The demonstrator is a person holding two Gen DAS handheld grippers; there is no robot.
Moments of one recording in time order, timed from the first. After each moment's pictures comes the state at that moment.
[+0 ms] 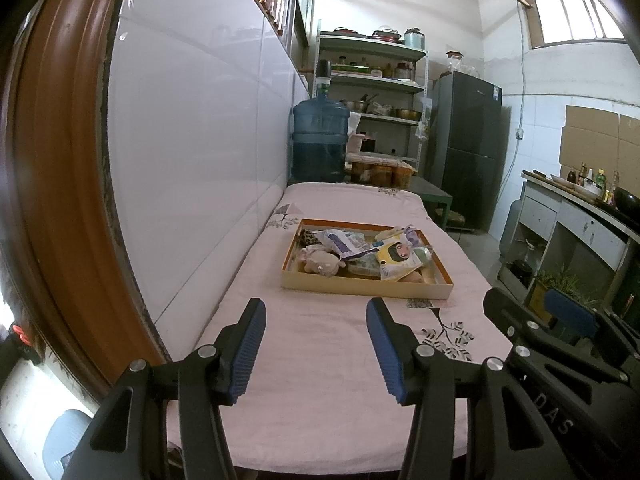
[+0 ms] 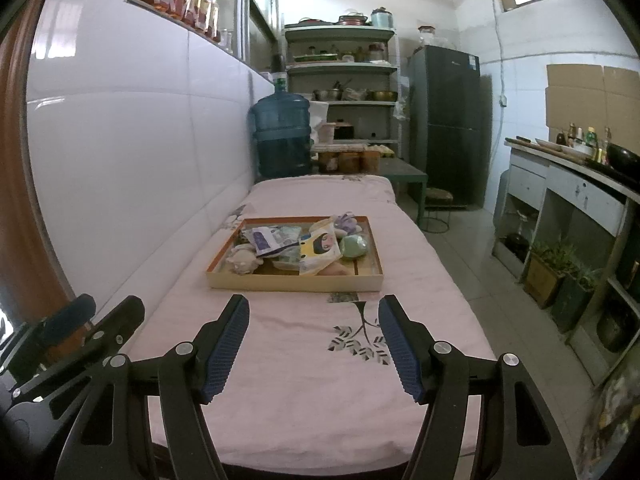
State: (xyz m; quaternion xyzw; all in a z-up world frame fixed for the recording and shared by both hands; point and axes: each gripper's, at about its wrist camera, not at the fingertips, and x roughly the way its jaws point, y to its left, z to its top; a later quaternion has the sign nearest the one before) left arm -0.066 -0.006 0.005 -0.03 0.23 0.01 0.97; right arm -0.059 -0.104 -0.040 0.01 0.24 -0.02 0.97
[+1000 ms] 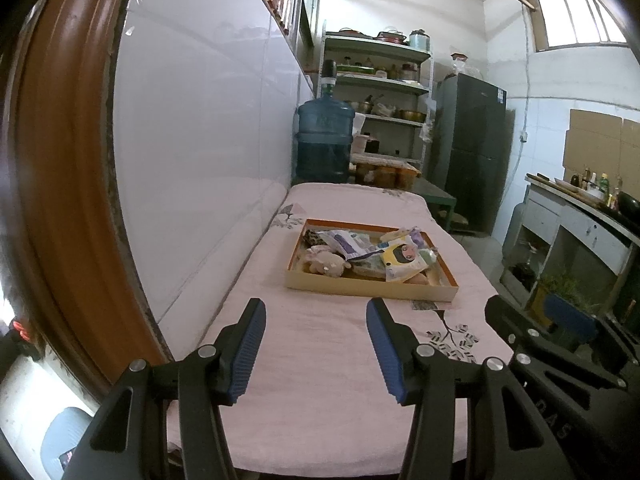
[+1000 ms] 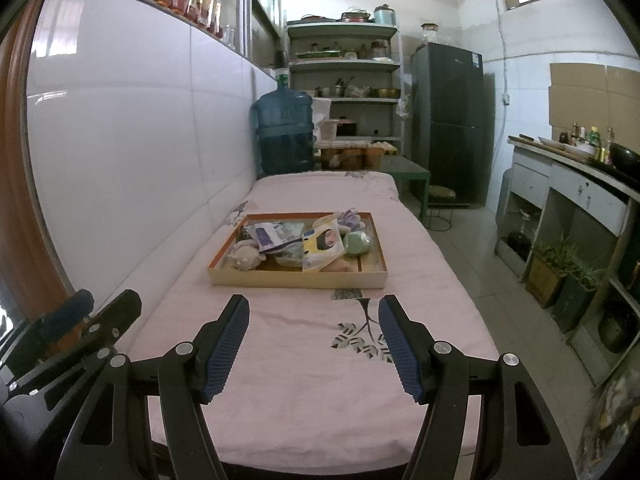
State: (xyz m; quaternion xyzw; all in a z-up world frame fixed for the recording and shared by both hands) left arm -0.068 -0.001 -0.004 -0.03 0.23 0.01 0.97; right arm -0.060 -0.091 -0.047 0.01 0.25 -0.01 0.97
